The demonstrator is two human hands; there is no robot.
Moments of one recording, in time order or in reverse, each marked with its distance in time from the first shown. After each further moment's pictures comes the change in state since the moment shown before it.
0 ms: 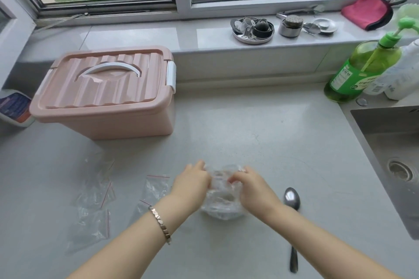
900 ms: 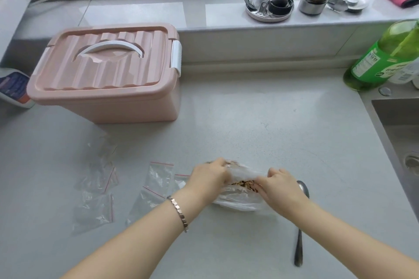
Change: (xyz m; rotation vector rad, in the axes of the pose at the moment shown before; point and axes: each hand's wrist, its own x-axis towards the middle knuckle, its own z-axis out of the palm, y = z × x) left_hand 0.019 0.007 0.024 0.116 -0.028 0.188; right_hand 0.004 0.046 -0.001 -0.609 0.021 -0.145
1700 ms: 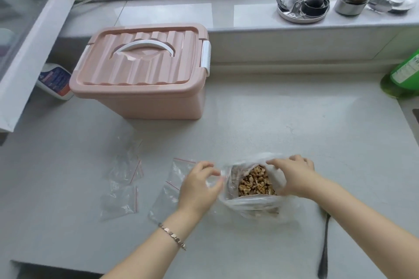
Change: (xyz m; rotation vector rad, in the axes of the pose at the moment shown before) left_hand -0.039 -0.047 0.038 -0.649 0.485 -0.392; right_hand 0.041 -0.002 -0.024 0.081 -0.388 0.152
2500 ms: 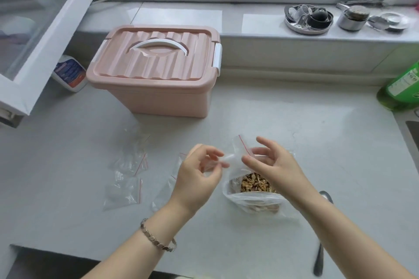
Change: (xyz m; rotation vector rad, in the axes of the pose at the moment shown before) left_hand -0.032 0.047 -0.054 -0.550 0.106 0.196; right_hand -0.058 -0.077 -0.027 1.277 0.274 -0.103
